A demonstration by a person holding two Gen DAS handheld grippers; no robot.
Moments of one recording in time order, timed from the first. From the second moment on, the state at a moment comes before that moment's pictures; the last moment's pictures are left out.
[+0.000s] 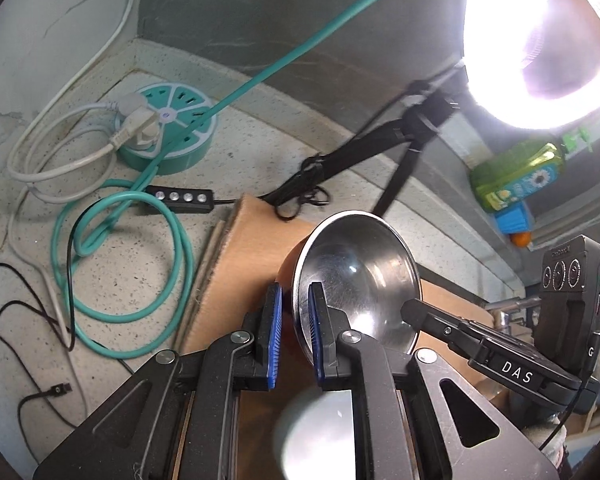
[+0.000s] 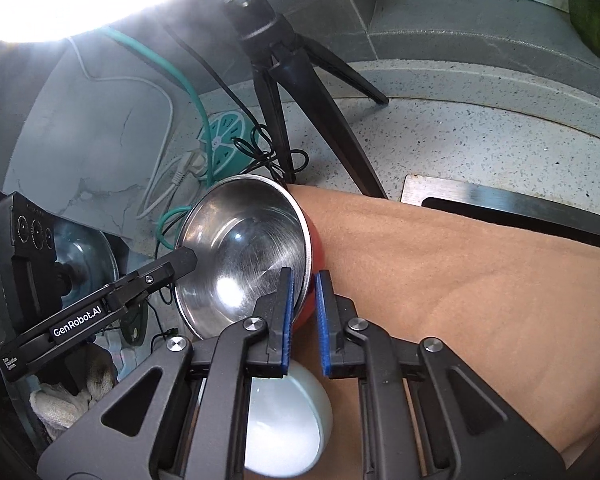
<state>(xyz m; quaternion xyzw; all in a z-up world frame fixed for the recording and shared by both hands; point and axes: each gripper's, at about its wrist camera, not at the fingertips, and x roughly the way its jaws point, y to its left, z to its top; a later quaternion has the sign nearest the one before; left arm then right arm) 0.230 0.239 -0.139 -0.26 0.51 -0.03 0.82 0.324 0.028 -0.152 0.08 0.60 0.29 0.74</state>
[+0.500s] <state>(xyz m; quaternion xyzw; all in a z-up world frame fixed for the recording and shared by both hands) 0.198 0.160 -0.081 -0.22 0.48 -0.12 0.84 0.278 -0.060 -0.073 0.09 0.55 0.27 0.78</state>
